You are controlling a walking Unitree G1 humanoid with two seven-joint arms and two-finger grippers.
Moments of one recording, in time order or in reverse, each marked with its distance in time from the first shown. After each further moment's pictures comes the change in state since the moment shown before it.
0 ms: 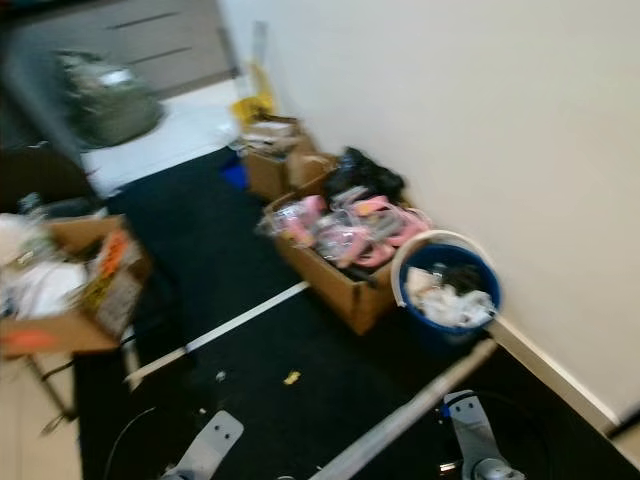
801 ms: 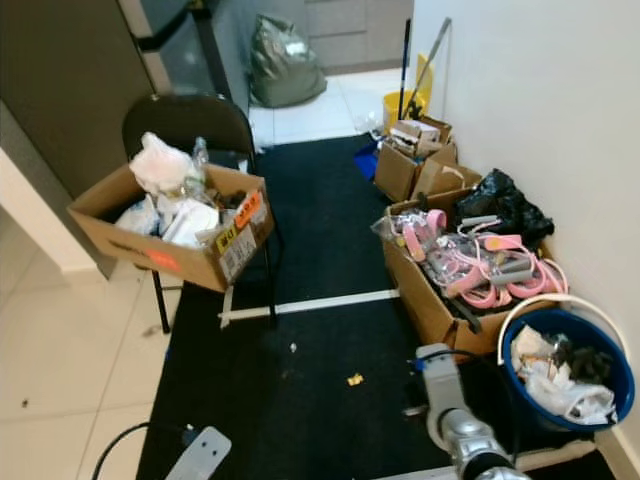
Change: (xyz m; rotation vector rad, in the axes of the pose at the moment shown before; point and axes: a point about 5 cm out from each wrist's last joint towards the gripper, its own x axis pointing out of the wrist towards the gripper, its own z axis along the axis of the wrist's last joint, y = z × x) left arm 0.000 -0.005 -0.007 -0.007 0.017 -0.004; right arm 0.002 0.005 0.051 0.027 -0.174 0.069
